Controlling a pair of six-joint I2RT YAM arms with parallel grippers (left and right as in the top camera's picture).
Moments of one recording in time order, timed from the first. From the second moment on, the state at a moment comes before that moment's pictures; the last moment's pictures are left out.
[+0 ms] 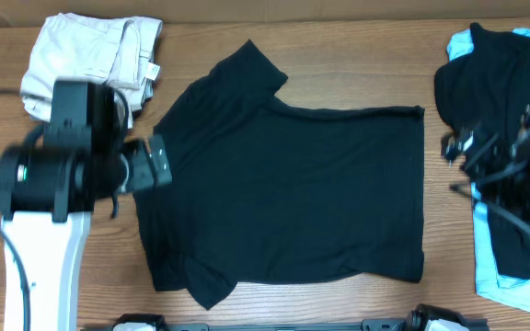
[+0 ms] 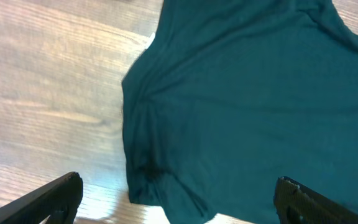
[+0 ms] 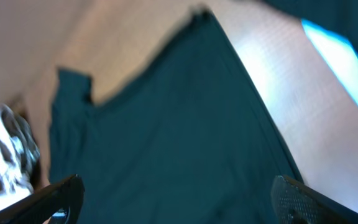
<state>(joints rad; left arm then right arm) -0.07 1.27 1.58 -1.48 -0.03 -0.38 -0.23 1.10 1.41 -1.30 -0.23 0.53</state>
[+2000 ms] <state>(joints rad) -0.24 1.30 0.54 -0.92 0.11 -1.02 -0.23 1.04 1.05 -1.19 -0.21 0.54</state>
